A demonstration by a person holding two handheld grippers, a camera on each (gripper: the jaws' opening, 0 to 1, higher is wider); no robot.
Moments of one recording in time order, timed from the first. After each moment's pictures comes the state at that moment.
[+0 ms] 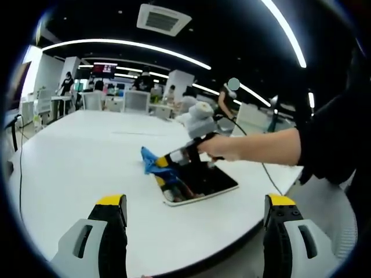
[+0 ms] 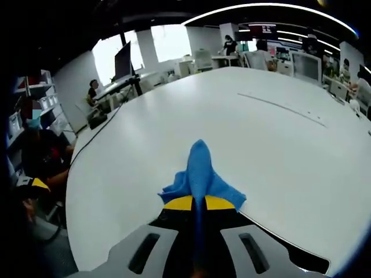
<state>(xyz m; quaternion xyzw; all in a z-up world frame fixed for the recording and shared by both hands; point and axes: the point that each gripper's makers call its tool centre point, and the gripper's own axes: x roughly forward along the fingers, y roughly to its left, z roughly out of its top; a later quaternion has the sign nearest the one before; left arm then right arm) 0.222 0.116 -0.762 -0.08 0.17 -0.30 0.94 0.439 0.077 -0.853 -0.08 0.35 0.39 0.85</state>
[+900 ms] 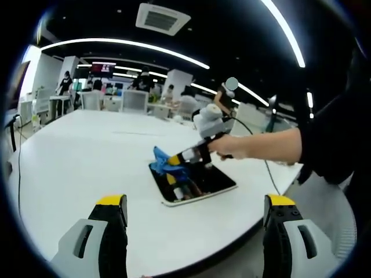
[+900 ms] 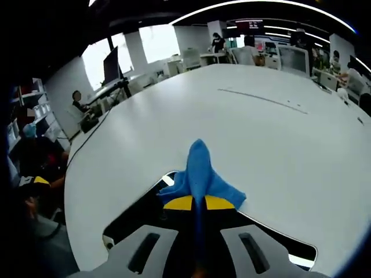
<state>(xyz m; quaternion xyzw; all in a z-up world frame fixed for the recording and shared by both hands) 0.222 0.114 -0.761 -0.09 0.17 -0.30 0.94 0.434 0.038 -0.850 -0.05 0.36 0.36 0.86</state>
